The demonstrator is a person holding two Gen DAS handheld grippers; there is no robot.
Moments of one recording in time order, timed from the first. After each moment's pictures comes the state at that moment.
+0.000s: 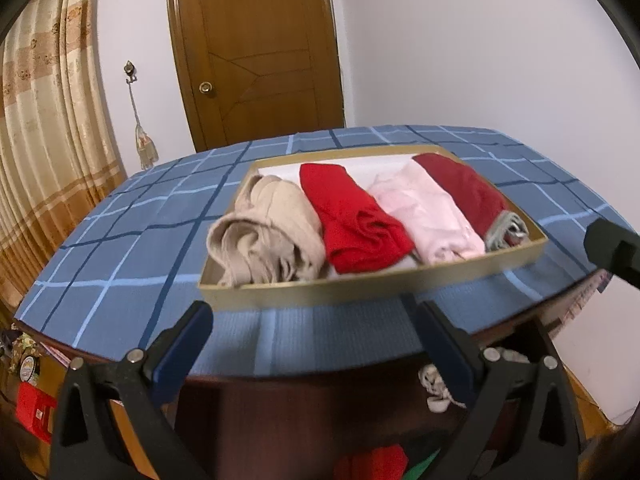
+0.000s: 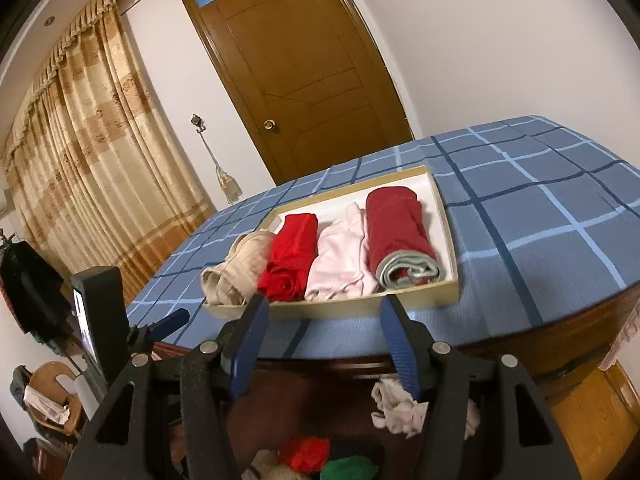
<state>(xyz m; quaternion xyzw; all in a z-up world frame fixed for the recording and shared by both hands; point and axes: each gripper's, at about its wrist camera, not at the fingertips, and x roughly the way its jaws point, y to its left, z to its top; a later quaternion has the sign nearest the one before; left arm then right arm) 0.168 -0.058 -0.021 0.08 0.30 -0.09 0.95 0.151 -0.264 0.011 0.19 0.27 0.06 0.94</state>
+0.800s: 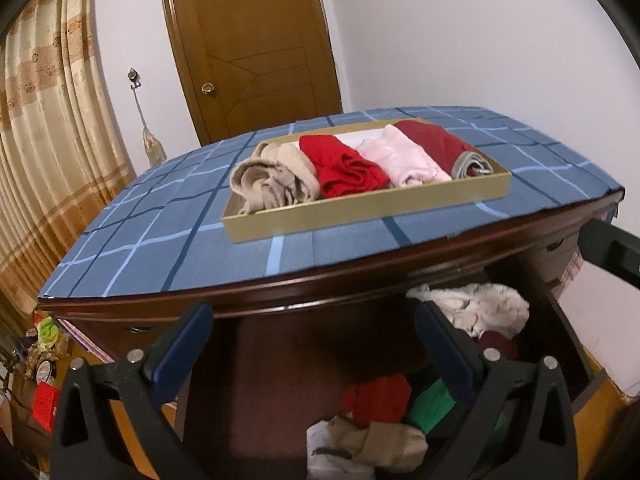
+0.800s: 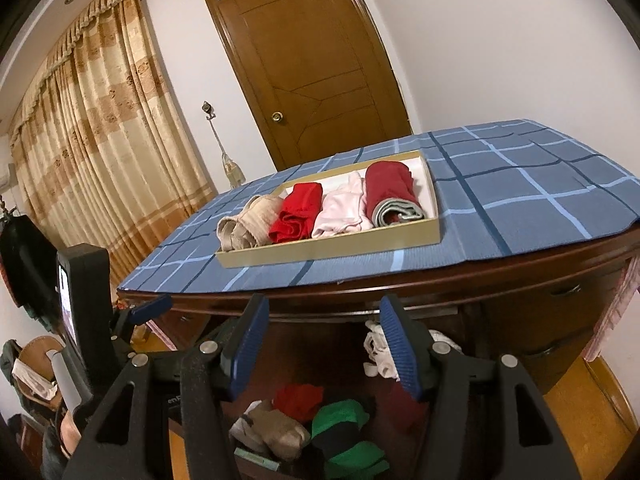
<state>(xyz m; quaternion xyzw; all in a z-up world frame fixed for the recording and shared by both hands) 0.098 -0.044 -0.034 0.11 0.30 -0.09 0.94 0.081 -0.247 -0.008 0.15 0.27 0.06 0.95</state>
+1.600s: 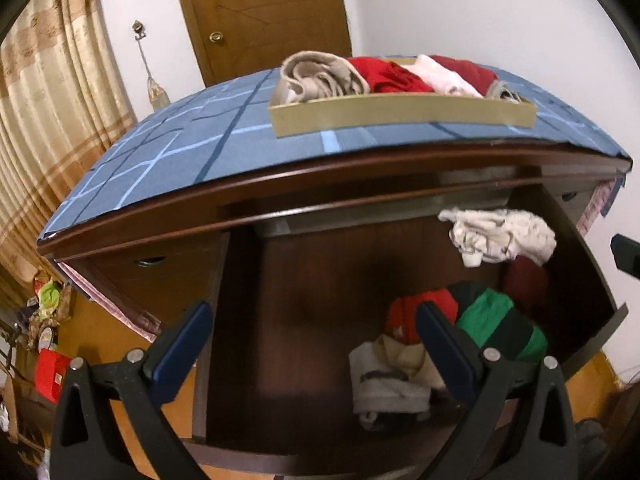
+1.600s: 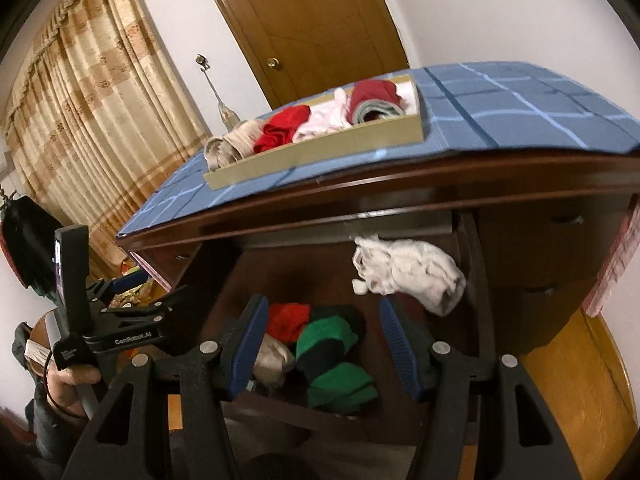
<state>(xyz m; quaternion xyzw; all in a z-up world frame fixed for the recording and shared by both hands) 0.084 0.011 -0.084 0.11 0.39 -0.08 0.91 0.057 -0.257 -0.058 0.16 0.37 0.08 0.91</state>
